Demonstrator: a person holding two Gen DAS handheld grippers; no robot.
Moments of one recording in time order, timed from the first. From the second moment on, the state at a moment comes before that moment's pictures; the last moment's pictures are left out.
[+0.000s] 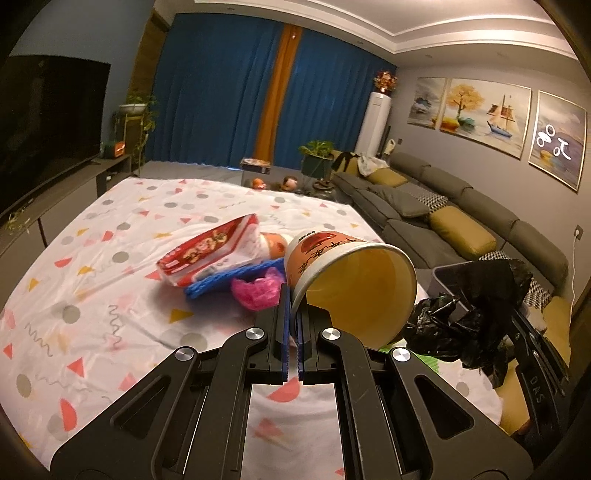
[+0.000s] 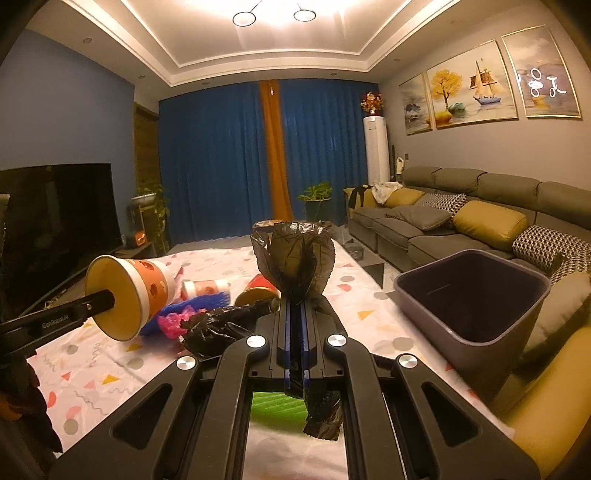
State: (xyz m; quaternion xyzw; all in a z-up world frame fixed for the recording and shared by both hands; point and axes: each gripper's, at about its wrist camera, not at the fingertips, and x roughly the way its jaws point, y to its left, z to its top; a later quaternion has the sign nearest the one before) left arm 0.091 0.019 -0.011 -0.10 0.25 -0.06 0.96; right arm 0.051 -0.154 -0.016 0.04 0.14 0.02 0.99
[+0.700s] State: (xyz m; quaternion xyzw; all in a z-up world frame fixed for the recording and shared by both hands) left arm 0.144 -0.134 0.022 -0.05 0.21 -0.23 0.95; right arm 0.077 -0.286 0.011 0.05 0.09 -0.12 0.99
